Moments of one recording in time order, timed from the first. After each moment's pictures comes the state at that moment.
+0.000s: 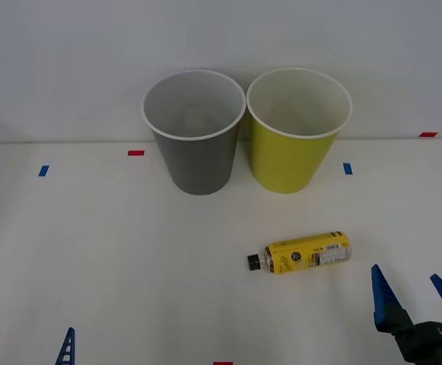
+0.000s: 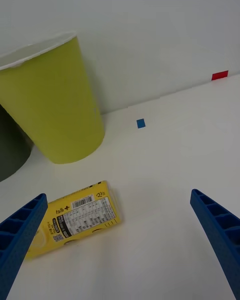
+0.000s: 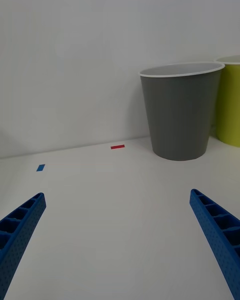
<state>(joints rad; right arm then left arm) 0.94 -0.33 0.13 -2.31 -0.24 -0.12 1.27 1.19 0.41 -0.21 -2.17 0.14 -0.72 -1.62</state>
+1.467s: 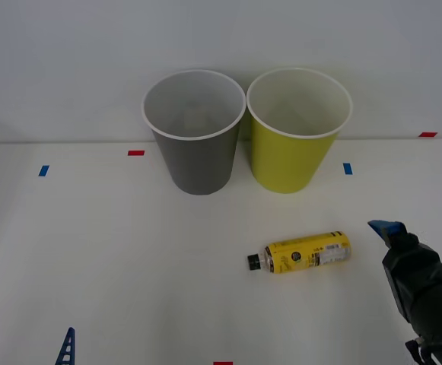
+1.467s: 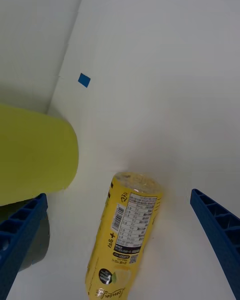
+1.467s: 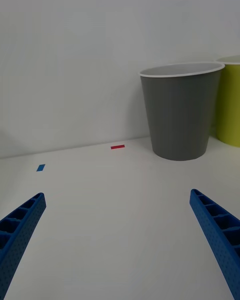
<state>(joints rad) 0.51 -0.39 0.15 -2.56 0.00 0.95 0.03 1.19 0.41 -0.21 -2.17 0.14 -0.72 -1.62</state>
